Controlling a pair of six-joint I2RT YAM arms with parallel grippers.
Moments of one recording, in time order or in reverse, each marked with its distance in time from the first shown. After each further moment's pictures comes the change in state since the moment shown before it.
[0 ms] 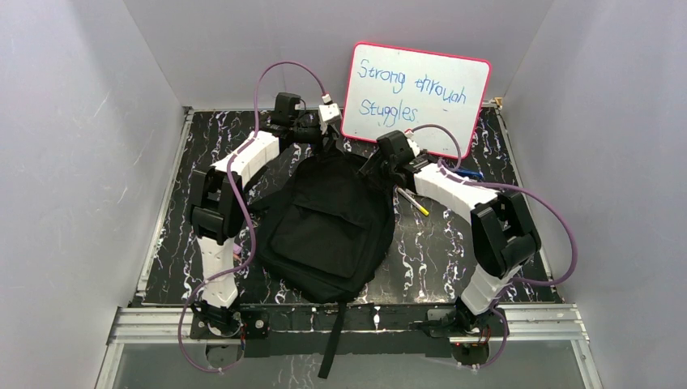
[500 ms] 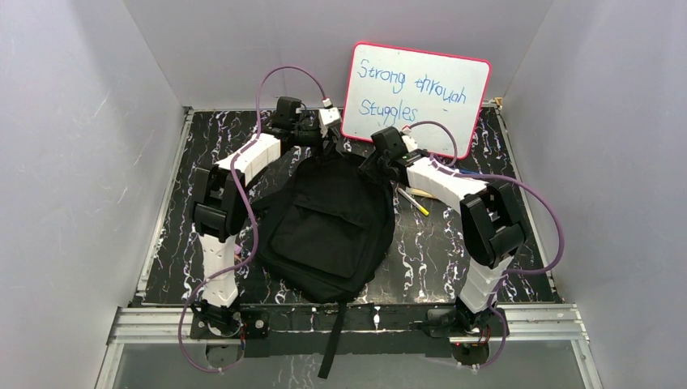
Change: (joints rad) left arm 0.000 0.031 -0.019 0.052 -0.014 0.008; right arm 0.000 0.102 0.098 -0.021 0.069 0.011
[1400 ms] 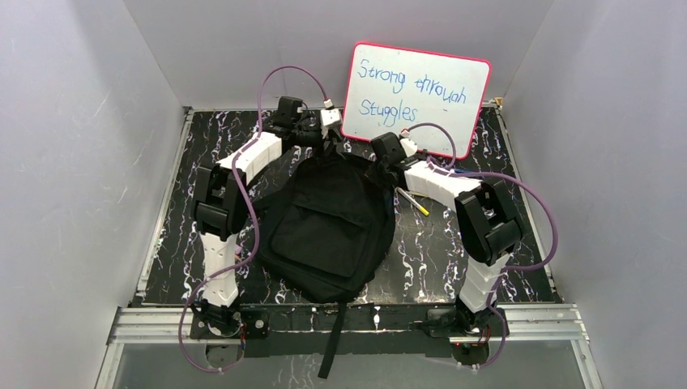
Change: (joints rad) left arm -0.003 0.009 0.005 -0.032 0.059 0.036; right arm 0.000 0.040 -0.036 0.052 0.066 -0.063
